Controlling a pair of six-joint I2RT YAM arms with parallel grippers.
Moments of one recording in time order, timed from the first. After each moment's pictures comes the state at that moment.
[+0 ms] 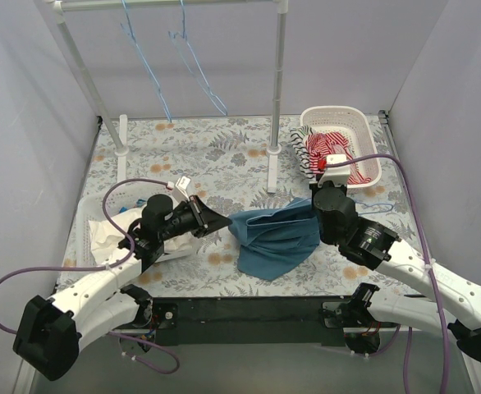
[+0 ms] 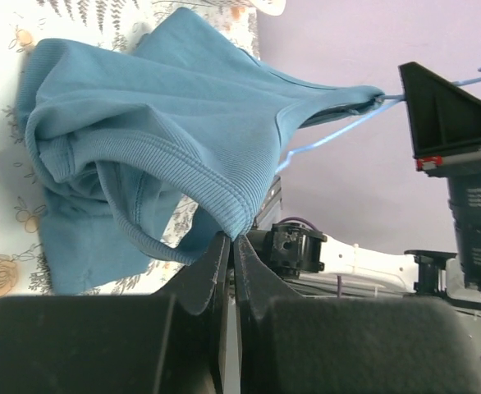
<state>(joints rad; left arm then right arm) -0.53 0.94 0.46 0.17 0.47 -1.13 0.94 0.88 0.85 -0.30 0.93 0.16</state>
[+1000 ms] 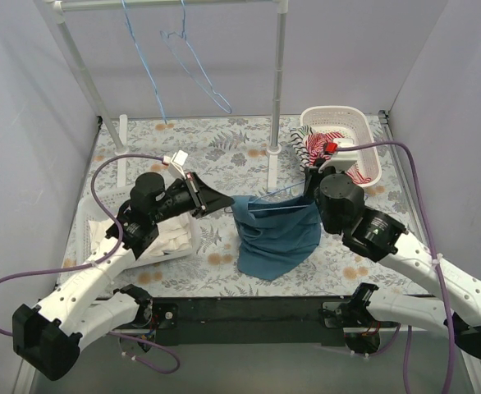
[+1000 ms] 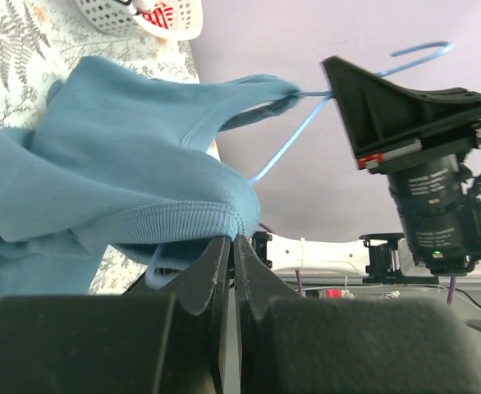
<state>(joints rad) -0.52 0.93 0.74 0.01 0.52 -1.10 0.94 0.93 1.02 -0.31 0.80 0.28</state>
